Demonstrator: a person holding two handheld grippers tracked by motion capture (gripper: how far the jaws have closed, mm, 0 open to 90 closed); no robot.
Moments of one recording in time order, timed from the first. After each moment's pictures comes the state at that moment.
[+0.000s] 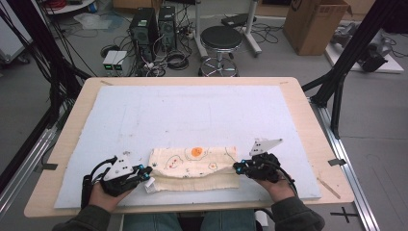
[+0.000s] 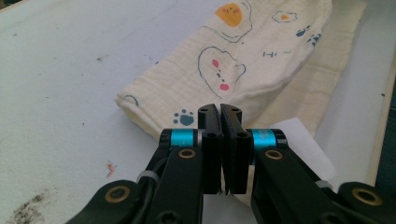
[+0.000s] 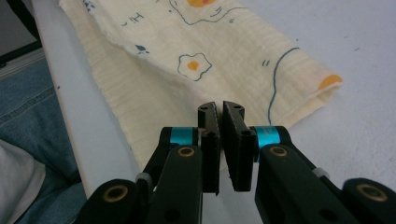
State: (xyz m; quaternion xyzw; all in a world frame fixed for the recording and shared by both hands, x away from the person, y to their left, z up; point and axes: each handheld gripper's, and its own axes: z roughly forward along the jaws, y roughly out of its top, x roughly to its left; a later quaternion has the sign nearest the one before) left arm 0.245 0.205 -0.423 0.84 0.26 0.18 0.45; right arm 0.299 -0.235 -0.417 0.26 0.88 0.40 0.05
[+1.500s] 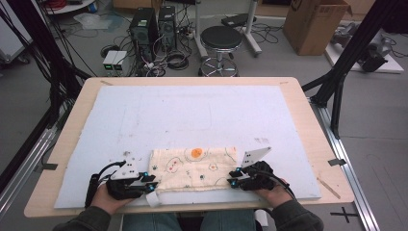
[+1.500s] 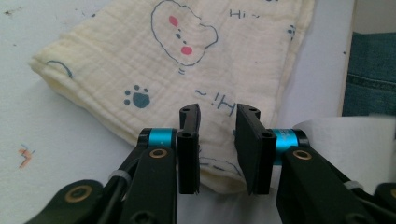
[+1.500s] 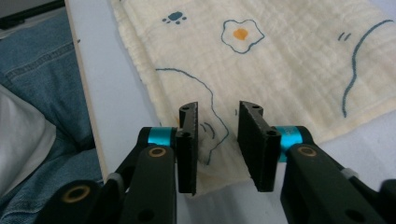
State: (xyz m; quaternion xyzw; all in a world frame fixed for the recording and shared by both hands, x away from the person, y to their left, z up) left arm 0.251 0.200 -0.445 0.87 0.23 0.09 0.43; right arm 0.288 -0.219 -0.436 0.20 0.91 0.37 0.02
